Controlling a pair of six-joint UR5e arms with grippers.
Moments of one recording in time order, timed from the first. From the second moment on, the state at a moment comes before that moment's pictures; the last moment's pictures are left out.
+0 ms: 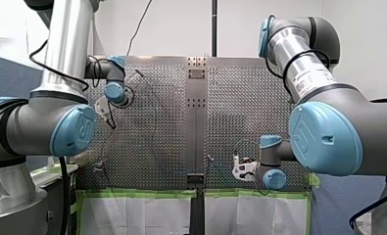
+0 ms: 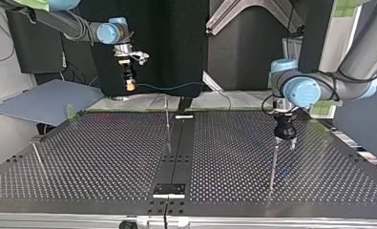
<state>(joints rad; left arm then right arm) 0.04 -1.80 -1.84 -2.69 -1.71 -2.17 1.90 -0.71 1.97 -1.21 1.41 1.52</state>
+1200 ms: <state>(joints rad) 0.08 -1.83 -2.04 -2.55 -1.72 -2.14 1.90 -0.71 1.97 -1.21 1.41 1.52</state>
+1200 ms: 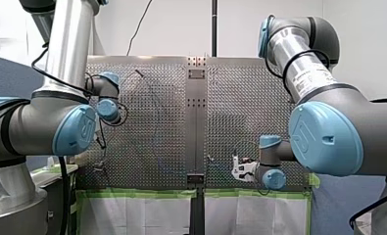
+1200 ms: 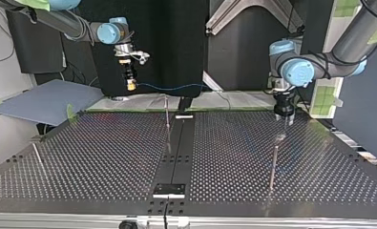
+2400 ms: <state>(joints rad) 0.12 -1.90 -2.16 -2.36 -1.56 -2.31 1.90 -0.71 1.97 -1.20 1.41 1.51</state>
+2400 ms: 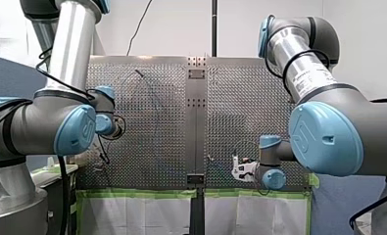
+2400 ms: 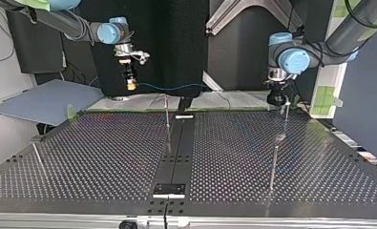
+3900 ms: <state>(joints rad) 0.16 -1.68 -2.35 -2.15 -1.48 -2.68 1.90 -0.71 1.97 -1.20 1.41 1.51</state>
